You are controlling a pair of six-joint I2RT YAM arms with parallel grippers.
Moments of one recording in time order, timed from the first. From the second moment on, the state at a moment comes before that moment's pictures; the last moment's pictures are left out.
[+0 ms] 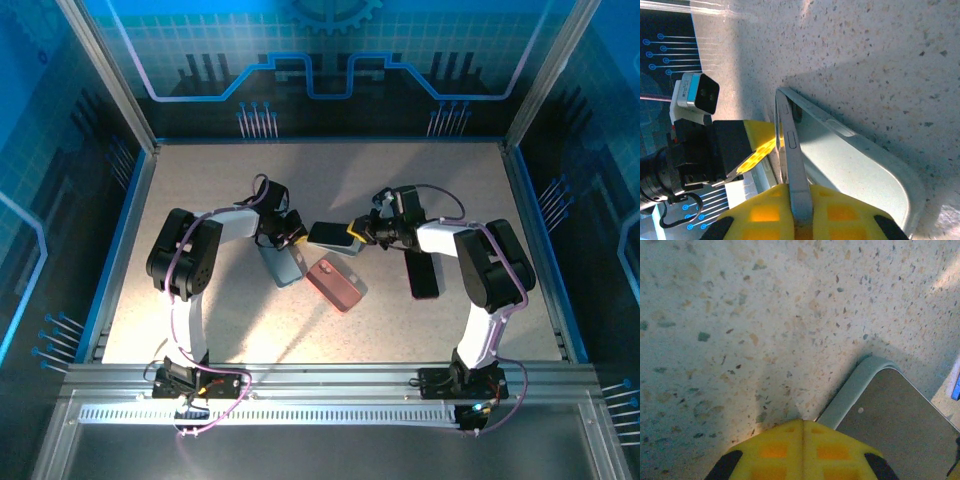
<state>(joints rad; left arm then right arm) -0.31 2.01 1.19 -0.24 0.43 -0.93 0.31 1.86 0.97 0.11 -0.65 0.91</state>
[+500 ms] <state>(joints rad) -0.31 2.01 1.19 -0.24 0.43 -0.94 0.31 1.91 1.09 -0.10 -0.61 0.82</state>
